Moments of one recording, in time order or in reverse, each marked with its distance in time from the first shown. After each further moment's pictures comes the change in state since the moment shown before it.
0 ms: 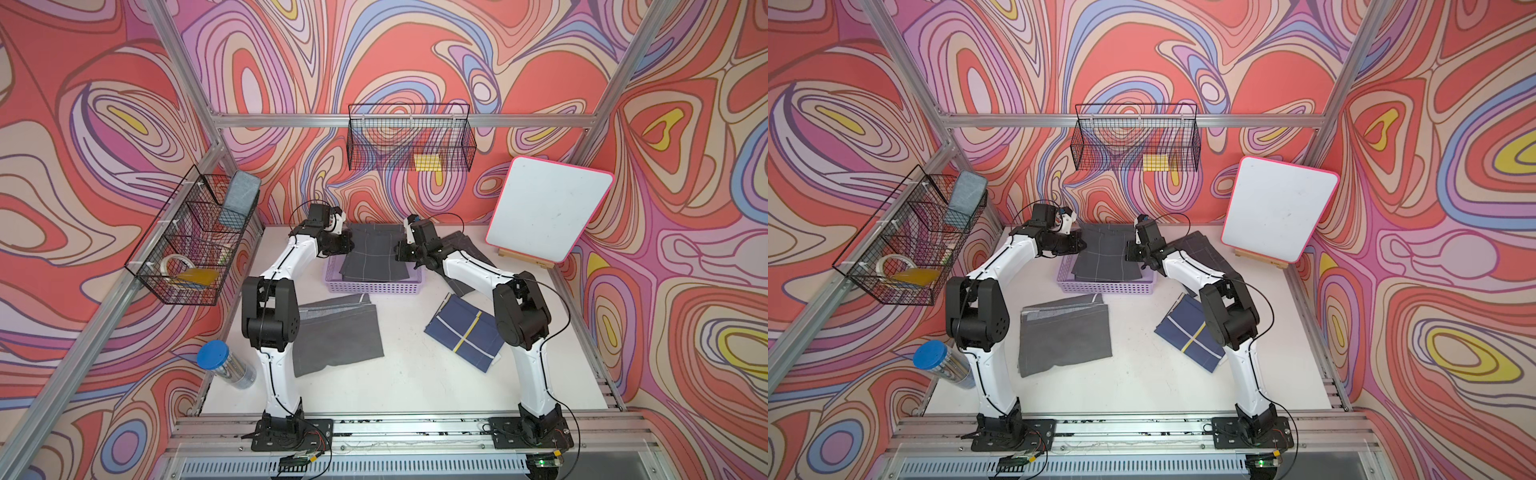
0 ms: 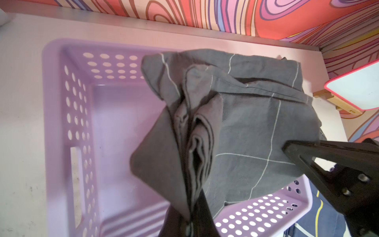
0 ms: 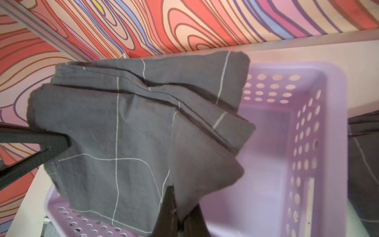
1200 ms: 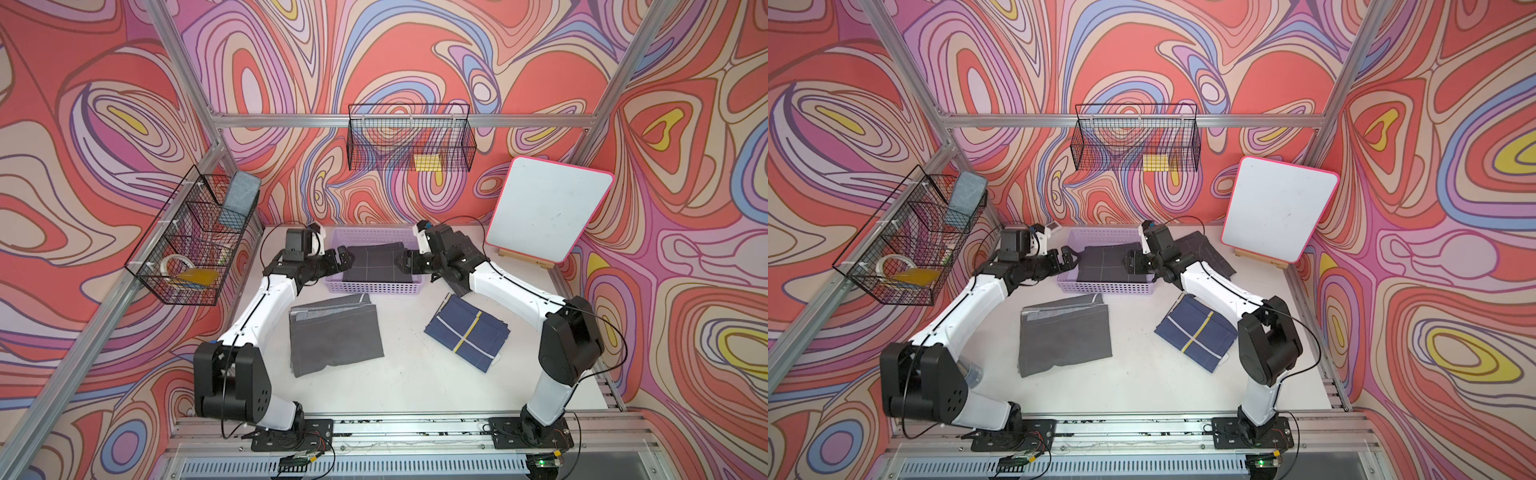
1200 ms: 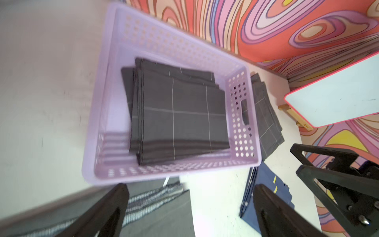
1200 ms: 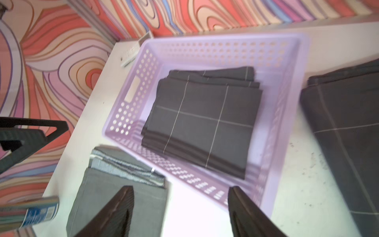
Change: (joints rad) left arm 0.009 -0.630 -0.639 0.147 -0.050 -0.262; right arm 0.101 -0.400 -0.310 -0.165 -0.031 -0.033
